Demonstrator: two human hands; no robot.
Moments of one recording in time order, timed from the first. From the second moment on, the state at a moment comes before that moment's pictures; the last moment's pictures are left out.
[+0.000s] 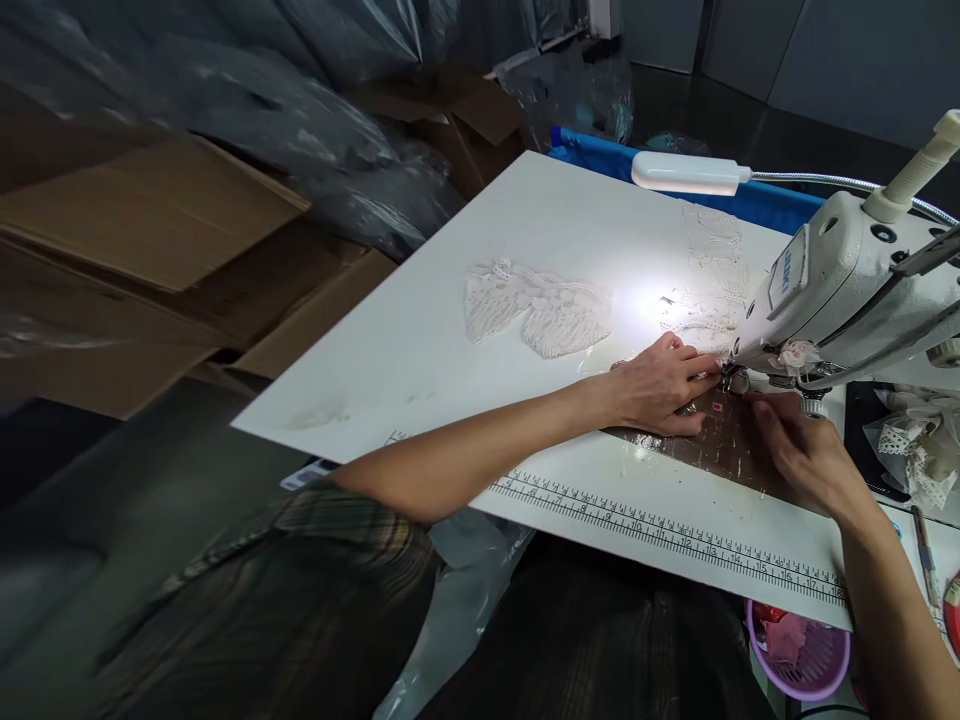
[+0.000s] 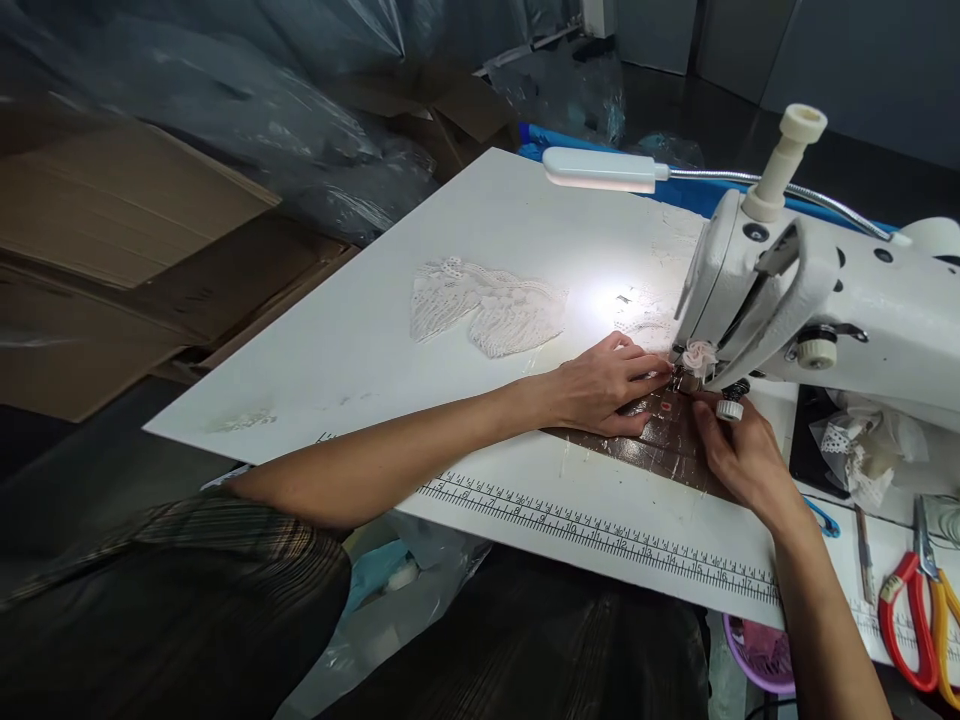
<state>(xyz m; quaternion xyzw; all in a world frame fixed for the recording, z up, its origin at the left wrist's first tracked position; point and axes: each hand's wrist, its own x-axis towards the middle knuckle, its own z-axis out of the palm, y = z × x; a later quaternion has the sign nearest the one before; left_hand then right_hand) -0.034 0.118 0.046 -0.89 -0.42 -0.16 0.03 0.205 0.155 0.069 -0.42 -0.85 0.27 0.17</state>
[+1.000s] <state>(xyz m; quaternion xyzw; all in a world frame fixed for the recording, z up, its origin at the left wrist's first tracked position) -0.038 0.143 0.046 -0.84 -0.50 -0.20 -0.07 0.198 0.145 0.011 -0.33 -0.89 0.03 0.31</state>
